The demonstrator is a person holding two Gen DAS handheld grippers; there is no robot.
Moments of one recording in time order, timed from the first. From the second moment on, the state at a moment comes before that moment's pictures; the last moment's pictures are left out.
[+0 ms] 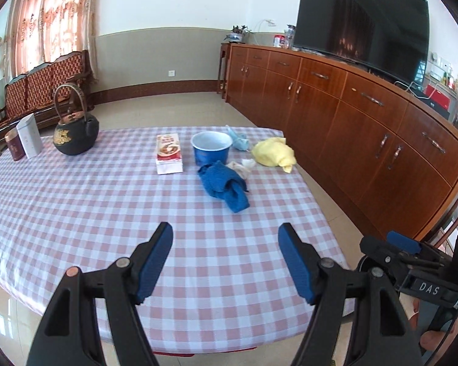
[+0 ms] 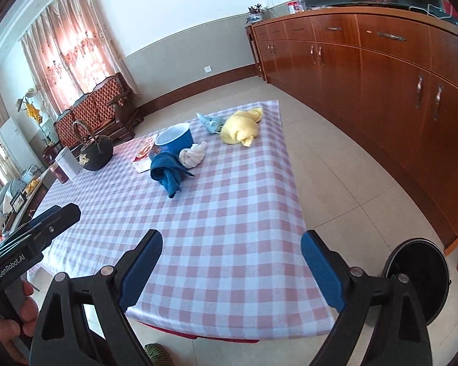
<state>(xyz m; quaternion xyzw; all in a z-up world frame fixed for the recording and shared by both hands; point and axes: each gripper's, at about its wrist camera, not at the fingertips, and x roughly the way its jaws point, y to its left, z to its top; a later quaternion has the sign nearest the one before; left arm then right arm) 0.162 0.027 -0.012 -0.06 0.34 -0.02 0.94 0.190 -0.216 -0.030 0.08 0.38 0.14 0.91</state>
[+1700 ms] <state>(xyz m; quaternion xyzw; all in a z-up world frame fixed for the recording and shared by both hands) 0.374 0.088 -0.081 -0.06 0.40 0.03 0.92 0.437 -0.055 -0.073 0.01 0.40 0.19 0.90</state>
